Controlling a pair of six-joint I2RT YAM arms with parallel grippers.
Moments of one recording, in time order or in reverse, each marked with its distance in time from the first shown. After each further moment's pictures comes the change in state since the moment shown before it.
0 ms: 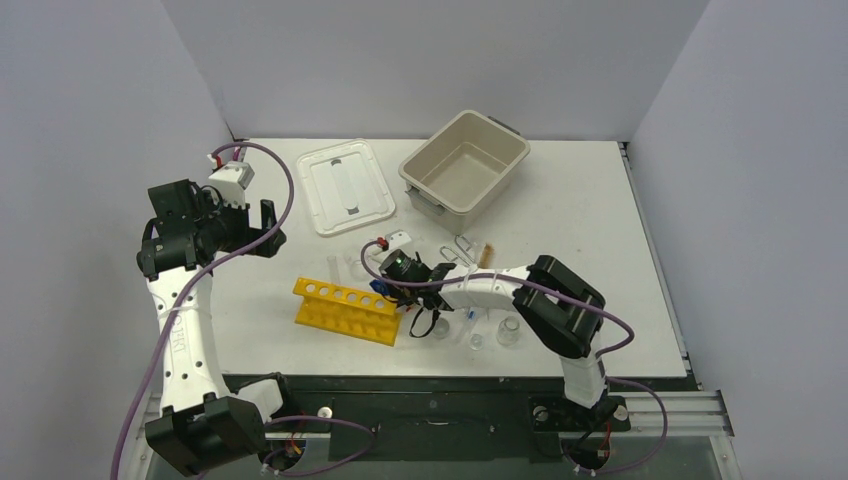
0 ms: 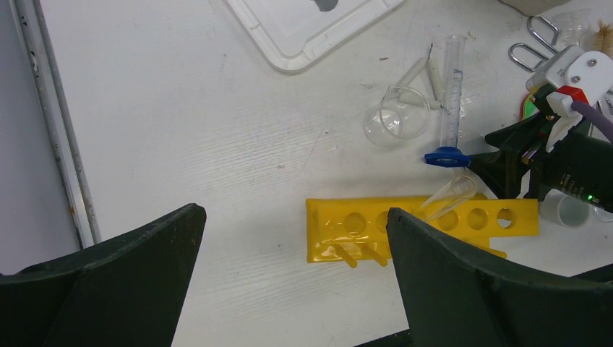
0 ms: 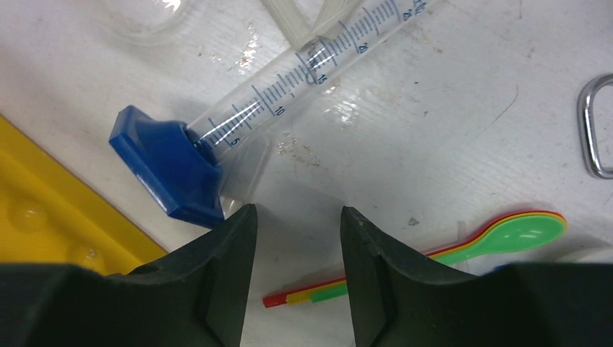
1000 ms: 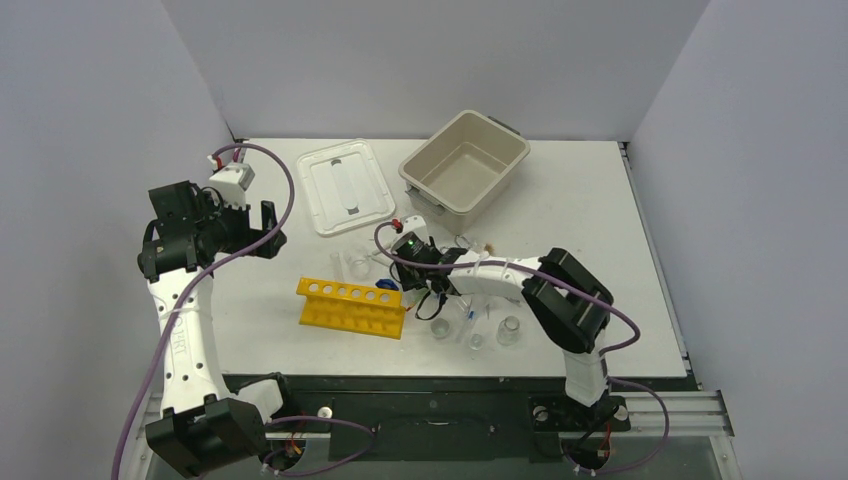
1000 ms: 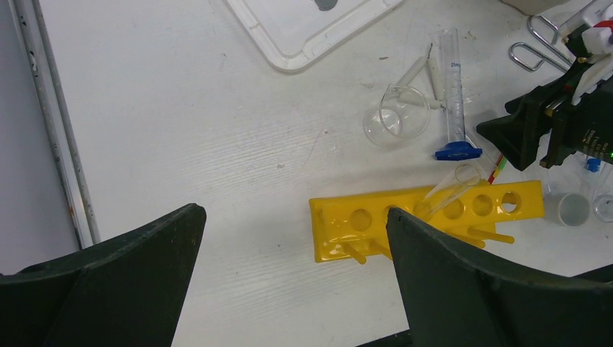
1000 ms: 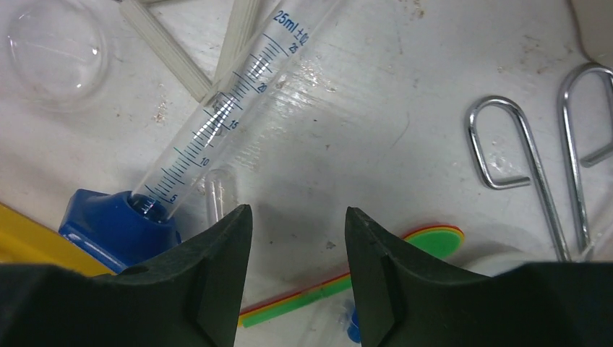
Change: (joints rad) left arm 0.000 -0.009 -0.014 0.009 0.001 0.000; right arm -0.085 -0.040 0.014 -0.041 0.025 -0.003
